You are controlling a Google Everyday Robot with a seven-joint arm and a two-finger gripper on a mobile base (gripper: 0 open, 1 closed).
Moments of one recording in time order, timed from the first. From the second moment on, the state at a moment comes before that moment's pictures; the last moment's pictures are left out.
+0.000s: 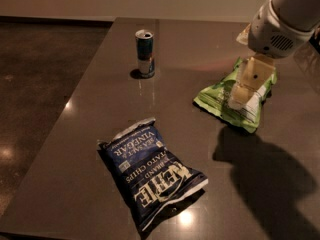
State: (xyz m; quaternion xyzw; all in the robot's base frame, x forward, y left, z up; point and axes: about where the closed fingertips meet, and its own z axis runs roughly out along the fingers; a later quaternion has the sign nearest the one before) arm 0.516 -0.168 0.960 -0.60 0.77 0.01 0.21
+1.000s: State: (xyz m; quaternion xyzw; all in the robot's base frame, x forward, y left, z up) arm 0.618 -0.095 0.937 -0.53 0.80 0.08 0.29
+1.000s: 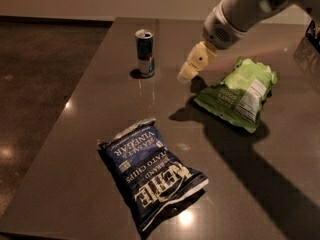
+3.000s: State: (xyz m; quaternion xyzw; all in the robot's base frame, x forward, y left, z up) arm 0.705 0.048 0.926 -0.52 0.75 0.19 0.35
